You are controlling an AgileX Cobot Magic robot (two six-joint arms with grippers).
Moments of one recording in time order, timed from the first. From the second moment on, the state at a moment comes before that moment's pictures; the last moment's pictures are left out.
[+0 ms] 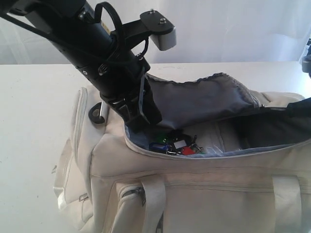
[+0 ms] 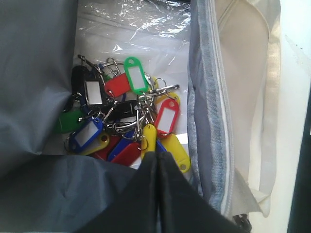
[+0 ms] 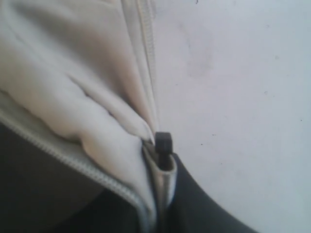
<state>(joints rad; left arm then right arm) -0.60 1.59 -1.47 -0.42 1.09 0.70 -0.20 1.51 -1.03 -0.18 0.85 0.10</state>
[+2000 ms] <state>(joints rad) -0.80 2.14 -1.78 -0.02 1.09 0.68 -0.18 1.14 -1.04 0.42 0.99 -0.41</state>
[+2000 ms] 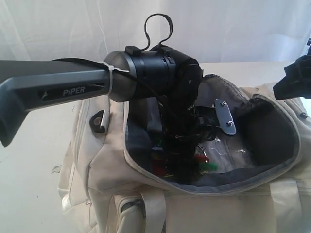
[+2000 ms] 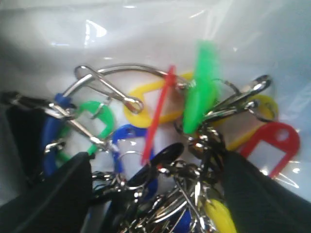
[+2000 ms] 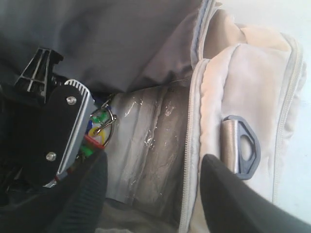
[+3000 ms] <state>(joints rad) -0.80 1.98 -1.94 -0.07 1.22 0.75 -0.18 1.14 -1.04 0.42 0.99 -0.41</state>
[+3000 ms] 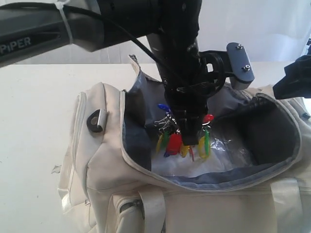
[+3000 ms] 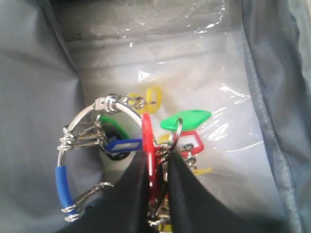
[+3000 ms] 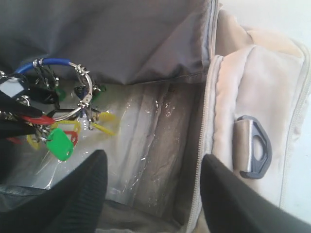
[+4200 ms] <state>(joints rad) -0.80 1.70 -1.94 -0.02 1.23 0.71 -0.18 1.14 -1.04 0.42 0.98 -0.41</state>
